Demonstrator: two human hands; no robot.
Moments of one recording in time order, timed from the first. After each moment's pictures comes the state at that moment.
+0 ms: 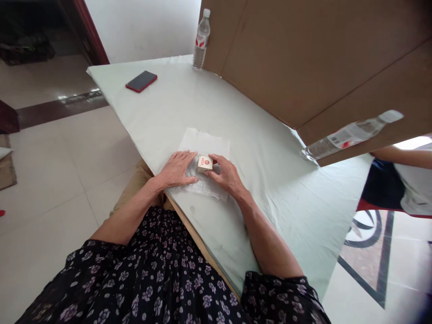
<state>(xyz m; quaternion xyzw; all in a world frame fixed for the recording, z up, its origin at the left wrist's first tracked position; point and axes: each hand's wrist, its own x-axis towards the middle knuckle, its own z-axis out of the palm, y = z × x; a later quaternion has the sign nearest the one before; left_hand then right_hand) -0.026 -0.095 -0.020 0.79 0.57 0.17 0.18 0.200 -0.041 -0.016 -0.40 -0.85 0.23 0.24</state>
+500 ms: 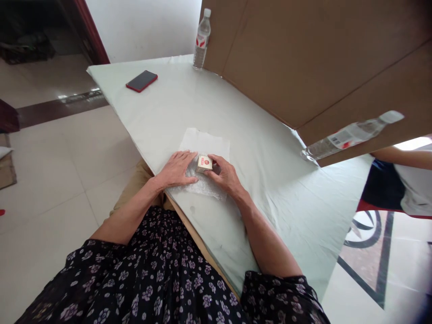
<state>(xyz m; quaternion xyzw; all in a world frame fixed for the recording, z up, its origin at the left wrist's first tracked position) -0.025 -0.095 -0.019 0.78 0.57 0.16 0.18 0.198 -0.040 -0.023 -0.40 -0.84 0.26 0.26</state>
